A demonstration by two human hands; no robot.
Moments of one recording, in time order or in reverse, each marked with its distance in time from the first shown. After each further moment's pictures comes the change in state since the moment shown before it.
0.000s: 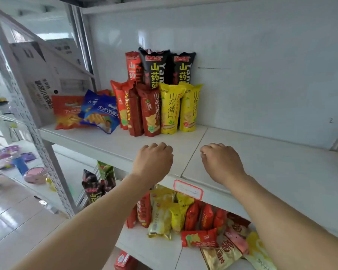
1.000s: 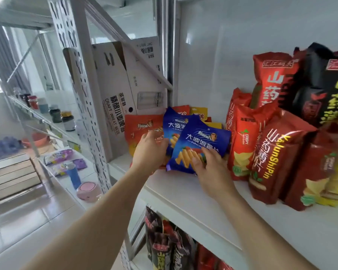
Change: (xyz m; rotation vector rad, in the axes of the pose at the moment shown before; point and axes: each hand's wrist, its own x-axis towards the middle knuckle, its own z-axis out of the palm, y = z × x) left_hand 0.085 -0.436 0.108 -0.676 -0.006 -0.824; right_hand 0.326 -0.325 0.158 0.704 -0.121 0.201
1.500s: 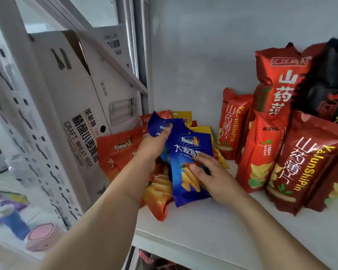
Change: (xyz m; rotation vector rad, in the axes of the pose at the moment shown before) left_hand 0.141 0.000 0.040 -0.597 -0.471 -0.261; right_hand 0.055 -0.014 0.026 0.158 -0.006 0.188
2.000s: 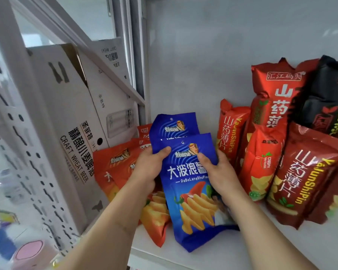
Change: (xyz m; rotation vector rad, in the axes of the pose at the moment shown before) left_hand -0.009 -0.014 -0.003 -0.269 -0.156 0.048; right_hand 0.034 -0.011 -0.007 0.520 0.306 0.103
